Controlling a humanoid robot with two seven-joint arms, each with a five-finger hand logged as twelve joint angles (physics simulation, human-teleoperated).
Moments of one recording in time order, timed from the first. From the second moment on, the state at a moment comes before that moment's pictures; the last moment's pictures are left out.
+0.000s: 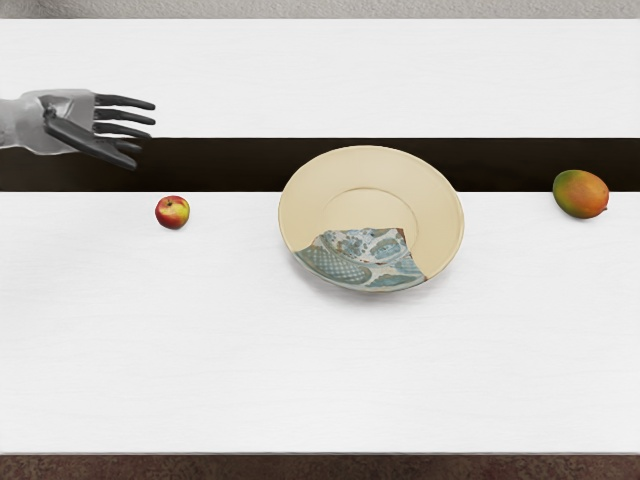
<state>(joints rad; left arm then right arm) -1.28 0.73 0.02 -0.77 -0.01 -0.61 0.16 -0.03 0.00 -0.04 0.21 0.09 -0.02 0.03</state>
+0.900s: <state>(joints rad) -1.82 0.63 0.53 -1.30 0.37 -0.25 0.30 -0.03 0.00 -0.04 0.21 0.09 -0.02 0.02</state>
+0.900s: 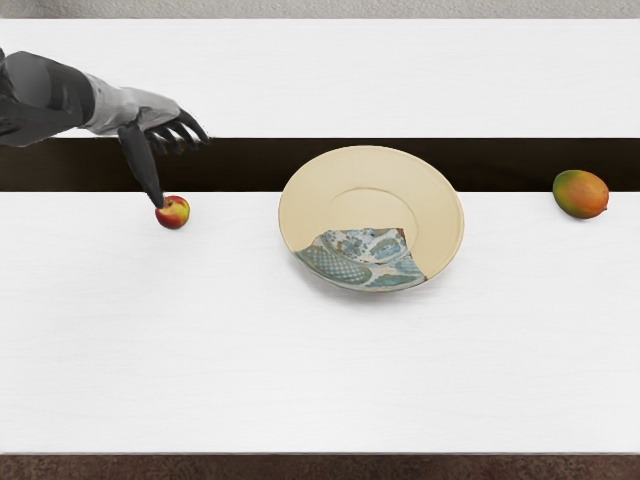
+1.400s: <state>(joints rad) -1.82 0.32 0.86 -1.36 0.52 0.27 0.47 -0.03 0.00 -0.04 0.21 0.09 -0.02 0.02</state>
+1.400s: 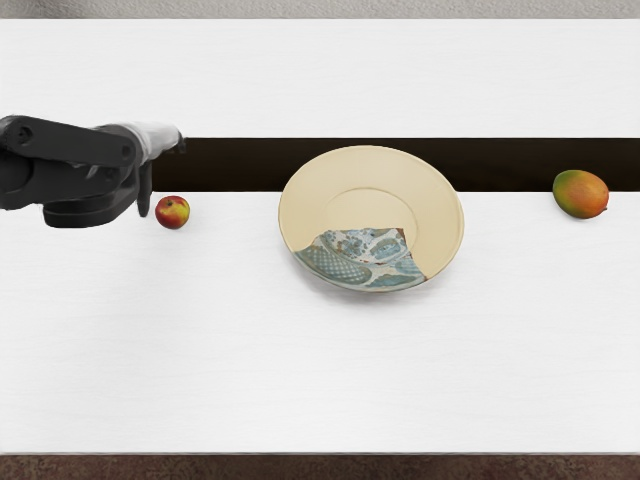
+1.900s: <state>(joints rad) -1.72 0.21 0.87 -1.27 0.53 0.27 0.45 -0.03 0.00 -0.04 0.21 0.09 -0.02 0.02</state>
